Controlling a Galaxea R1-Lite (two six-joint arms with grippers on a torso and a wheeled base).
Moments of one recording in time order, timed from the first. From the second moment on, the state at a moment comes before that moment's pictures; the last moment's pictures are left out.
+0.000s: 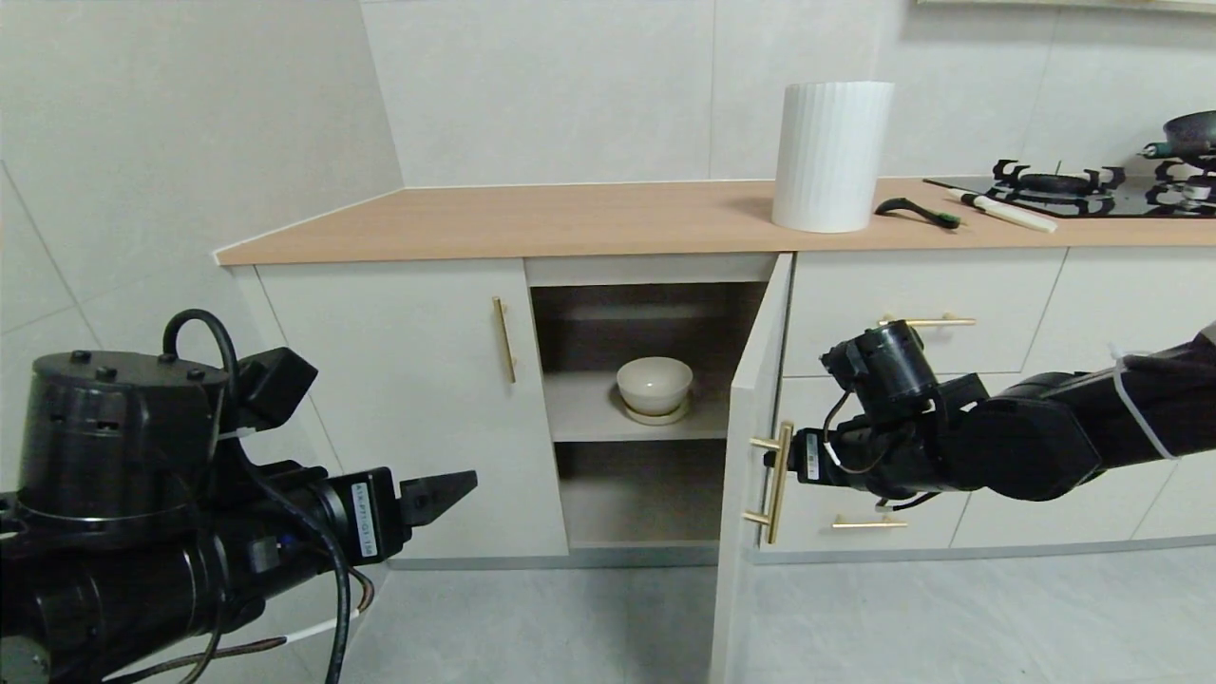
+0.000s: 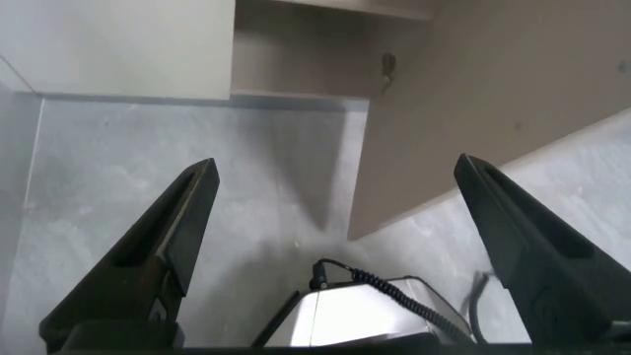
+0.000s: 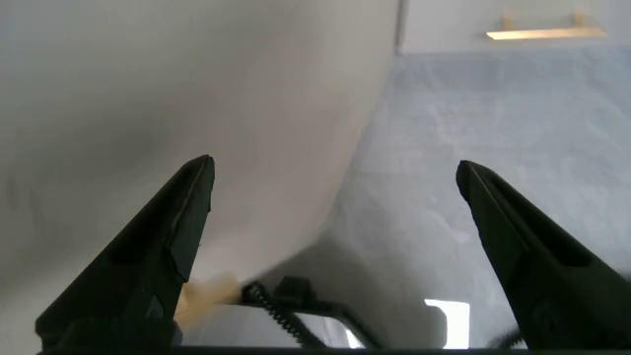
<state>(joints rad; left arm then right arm) -0.48 1.35 -0.64 -0.17 0.17 -0.46 0.50 1.97 -1.12 -0.07 -0.17 0.44</state>
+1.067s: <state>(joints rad) -0.47 1.35 -0.64 -0.17 0.17 -0.46 0.57 2.21 -1.35 -0.31 -0.05 0.60</state>
